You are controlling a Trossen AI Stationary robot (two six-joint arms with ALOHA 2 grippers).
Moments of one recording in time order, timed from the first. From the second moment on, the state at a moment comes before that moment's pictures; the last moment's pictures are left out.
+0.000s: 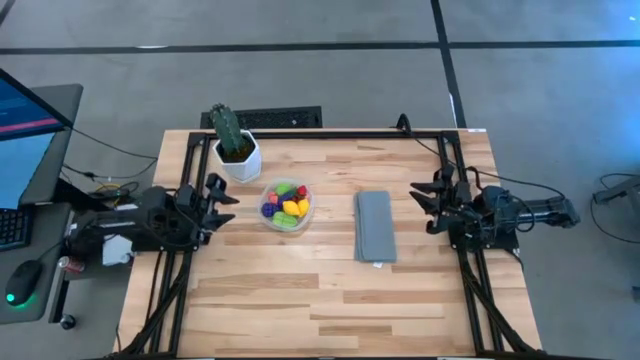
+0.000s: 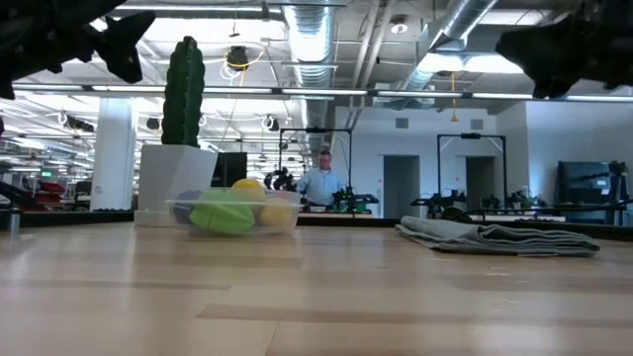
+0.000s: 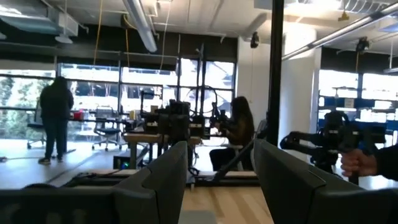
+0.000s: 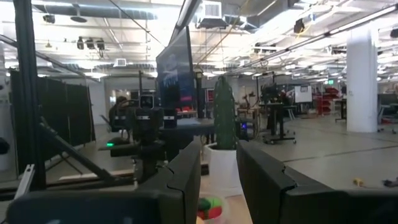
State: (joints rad) left arm 0.12 0.00 0.01 0.38 0.22 -0.14; right arm 0.09 0.00 0.01 0.30 0.29 -0.10
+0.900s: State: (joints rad) left arm -0.14 0.00 0.01 0.23 -0.07 0.01; right arm 0.14 0.00 0.01 0.08 0.29 -0.05
